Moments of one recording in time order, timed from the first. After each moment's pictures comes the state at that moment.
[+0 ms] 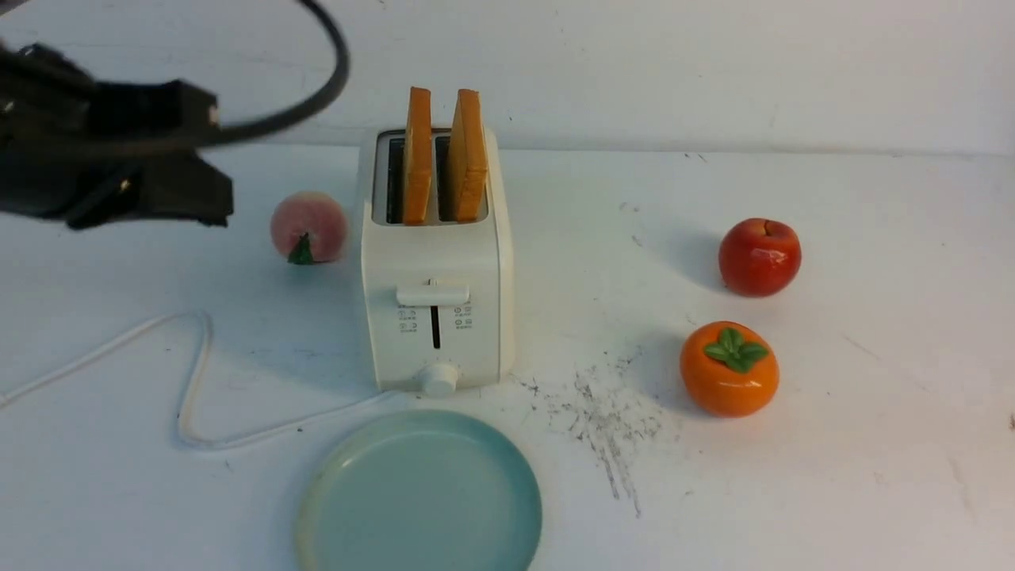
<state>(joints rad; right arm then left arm) 0.04 0.77 -0.87 0.42 0.98 -0.06 -0.13 1.29 -1.35 -0.44 0.97 -0.03</state>
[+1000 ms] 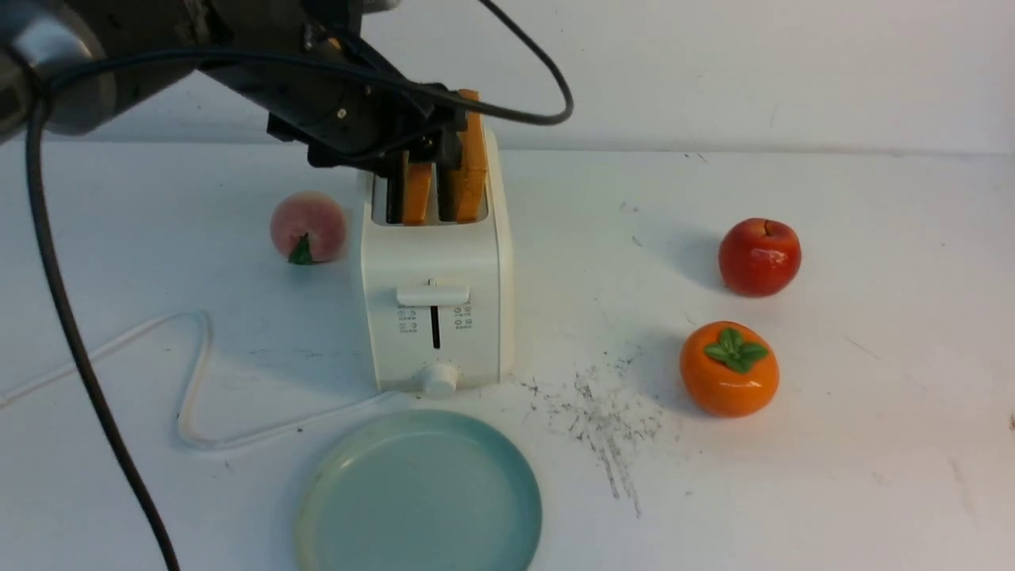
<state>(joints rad) 0.04 0.77 -0.88 0.43 0.99 -0.07 -0.30 1.88 -1.73 -0.28 0.71 -0.03</state>
